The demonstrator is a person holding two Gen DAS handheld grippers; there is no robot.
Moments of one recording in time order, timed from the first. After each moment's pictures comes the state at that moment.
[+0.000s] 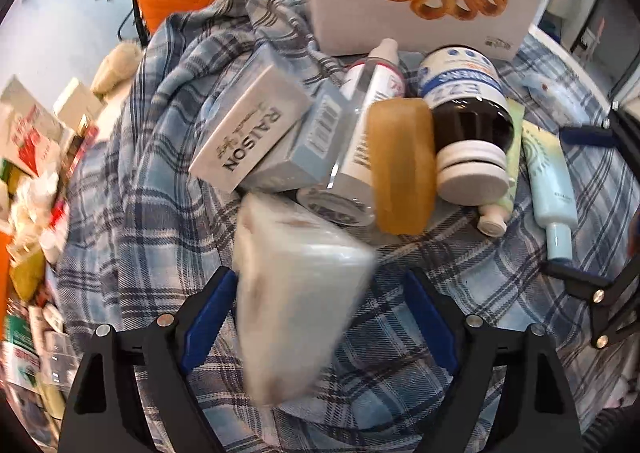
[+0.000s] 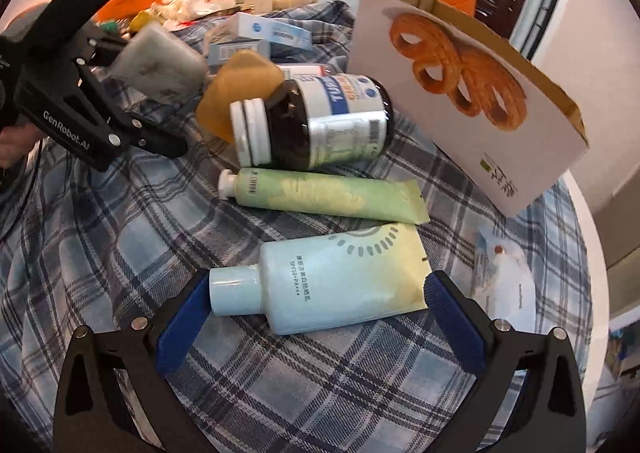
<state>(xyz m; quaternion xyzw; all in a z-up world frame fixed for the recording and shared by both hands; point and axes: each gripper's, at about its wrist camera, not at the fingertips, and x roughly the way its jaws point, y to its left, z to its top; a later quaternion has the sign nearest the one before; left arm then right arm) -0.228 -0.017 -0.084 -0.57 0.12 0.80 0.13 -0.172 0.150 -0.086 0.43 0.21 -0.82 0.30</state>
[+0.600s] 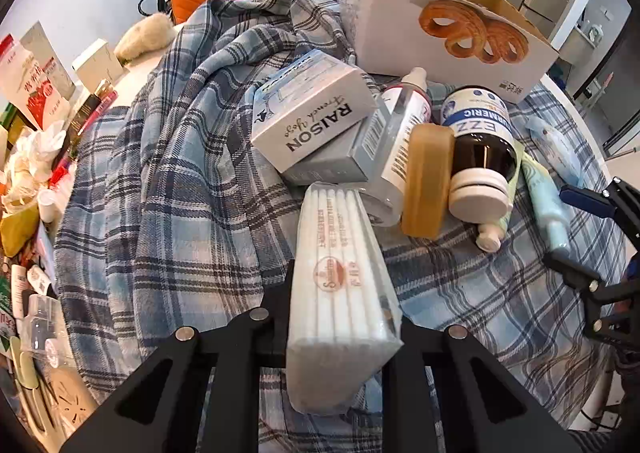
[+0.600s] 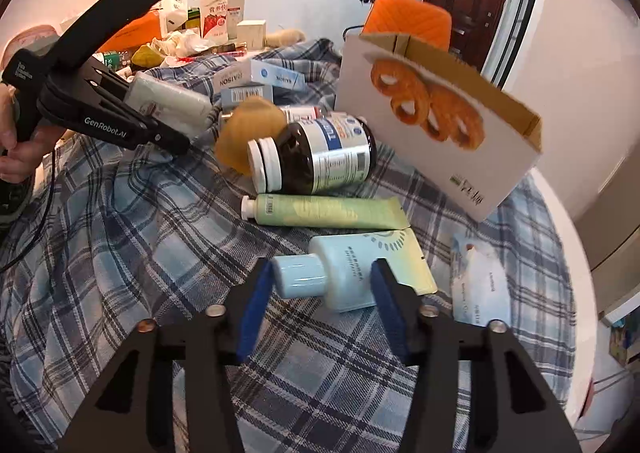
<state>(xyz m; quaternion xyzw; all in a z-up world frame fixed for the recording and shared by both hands) -0.220 -0.038 -0.067 -0.56 0.06 0.81 0.12 -0.146 0.155 -0.059 0.38 0.20 -0.86 0.28</state>
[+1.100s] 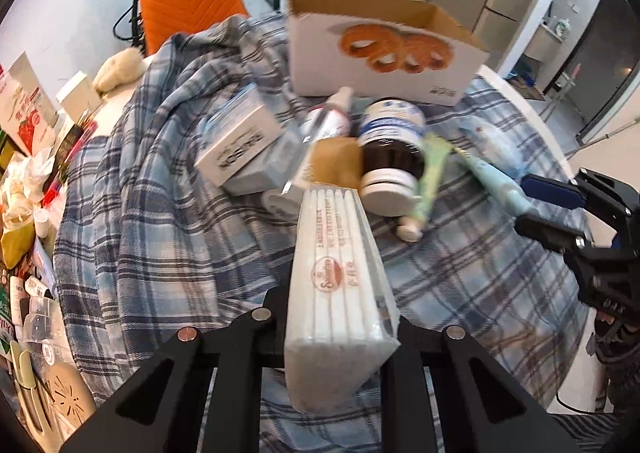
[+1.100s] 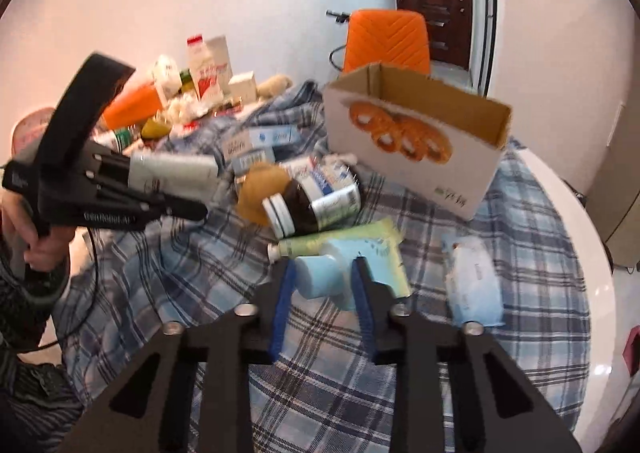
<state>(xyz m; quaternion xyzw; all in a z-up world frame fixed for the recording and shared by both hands) -0.184 -0.007 -0.030 -0.53 0.06 0.82 0.18 -0.144 0.179 -0.014 0.38 0.07 -0.88 0.29</state>
